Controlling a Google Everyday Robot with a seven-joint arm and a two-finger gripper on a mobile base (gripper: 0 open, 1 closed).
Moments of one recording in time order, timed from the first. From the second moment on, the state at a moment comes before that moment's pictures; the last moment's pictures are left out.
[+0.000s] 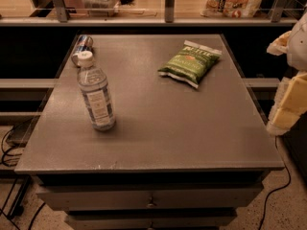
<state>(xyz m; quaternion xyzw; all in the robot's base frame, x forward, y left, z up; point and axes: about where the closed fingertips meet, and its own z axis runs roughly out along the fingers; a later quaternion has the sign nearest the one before) 0.438 -0.217 0.976 -0.60 0.78 -0.03 0.16</state>
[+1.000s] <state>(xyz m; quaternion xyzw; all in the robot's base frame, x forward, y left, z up) 0.446 -0.204 0.967 -0.63 0.75 0.02 0.20</state>
